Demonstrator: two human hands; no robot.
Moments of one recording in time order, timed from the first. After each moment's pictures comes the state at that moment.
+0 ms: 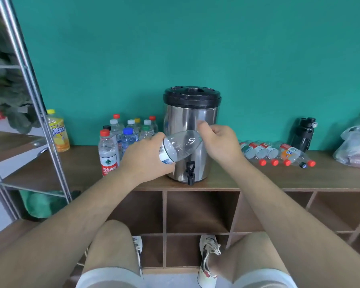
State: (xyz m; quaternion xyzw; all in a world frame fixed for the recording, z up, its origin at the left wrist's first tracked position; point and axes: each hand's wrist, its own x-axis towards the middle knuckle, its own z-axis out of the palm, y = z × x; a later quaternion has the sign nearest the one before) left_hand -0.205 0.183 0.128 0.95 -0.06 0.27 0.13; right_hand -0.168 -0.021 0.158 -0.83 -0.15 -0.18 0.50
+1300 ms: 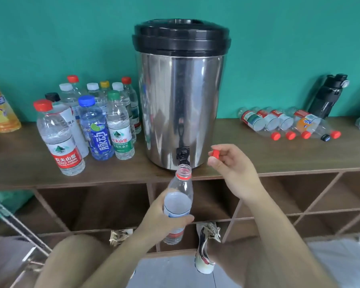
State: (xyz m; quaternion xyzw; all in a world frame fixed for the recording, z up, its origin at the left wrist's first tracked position) left_hand -0.132 0.132 -0.098 0.77 0.01 -0.05 0.63; right_hand -0.062 -0.081 -0.017 -0.77 -0.13 -0.08 0.62
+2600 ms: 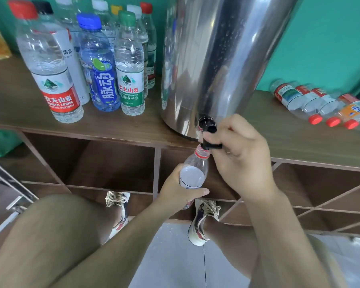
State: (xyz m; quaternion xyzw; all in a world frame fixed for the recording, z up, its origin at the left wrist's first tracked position) left_hand -0.077 0.113 -0.193 0.71 0.05 -0.03 0.70; right_hand -0.057 -0.028 -0.044 -0.80 -0.36 -0.33 0.34
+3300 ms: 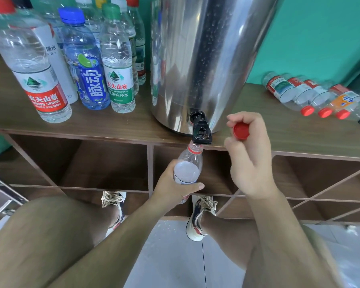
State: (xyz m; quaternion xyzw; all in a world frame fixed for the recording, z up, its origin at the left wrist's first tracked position) left_hand -0.077 0.112 -0.193 0.72 0.06 -0.02 0.70; right_hand -0.062 -0.052 -0.060 -0.78 -0.24 -0.24 0.52
